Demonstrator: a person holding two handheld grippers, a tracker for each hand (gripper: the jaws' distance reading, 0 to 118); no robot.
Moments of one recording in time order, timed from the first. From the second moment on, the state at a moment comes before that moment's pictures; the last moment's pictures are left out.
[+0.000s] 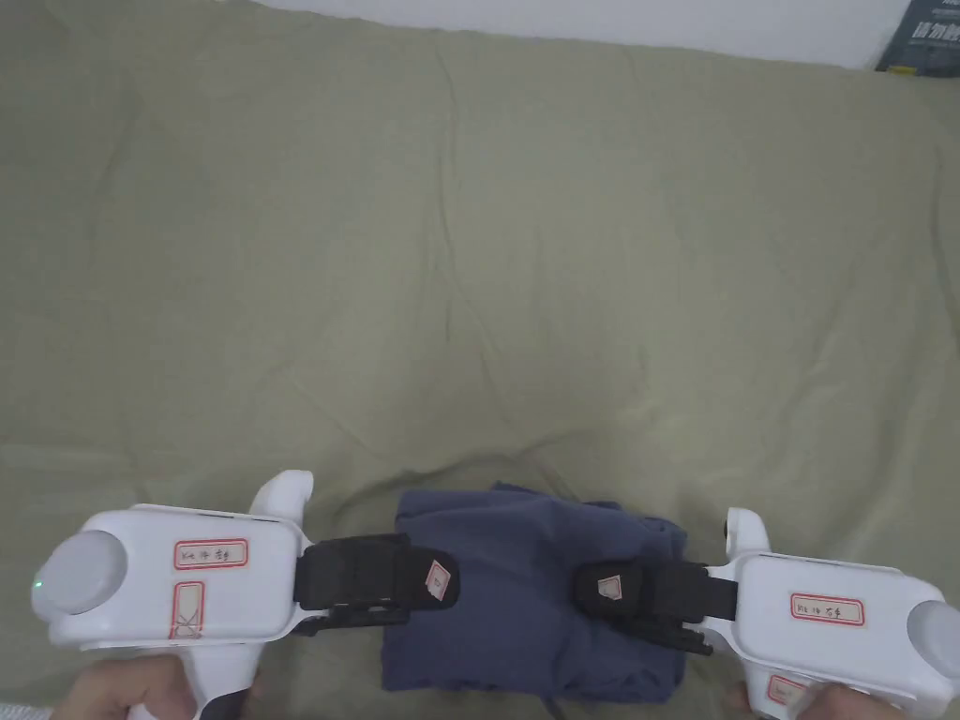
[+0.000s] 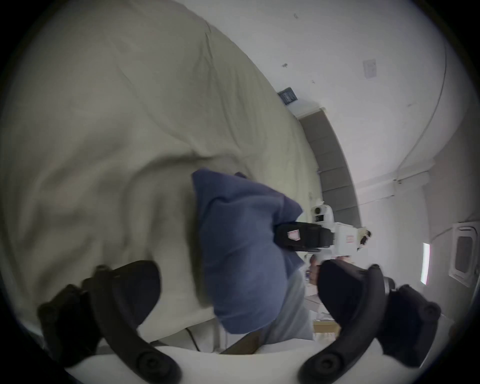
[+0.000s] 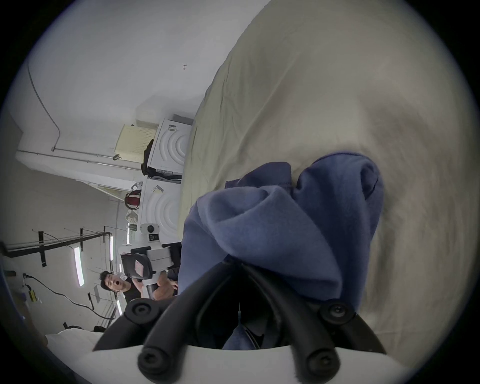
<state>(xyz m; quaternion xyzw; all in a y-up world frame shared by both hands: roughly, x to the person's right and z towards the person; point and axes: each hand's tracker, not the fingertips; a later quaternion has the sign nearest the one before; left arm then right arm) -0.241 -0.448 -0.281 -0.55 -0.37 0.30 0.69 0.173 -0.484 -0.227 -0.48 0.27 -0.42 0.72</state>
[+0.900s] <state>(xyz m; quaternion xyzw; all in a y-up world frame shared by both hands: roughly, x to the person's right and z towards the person) -0.436 -0.389 -0.321 -0.52 -0.27 0.26 0.77 0.168 -0.418 -0.209 -0.44 0.28 -0.39 0.76</state>
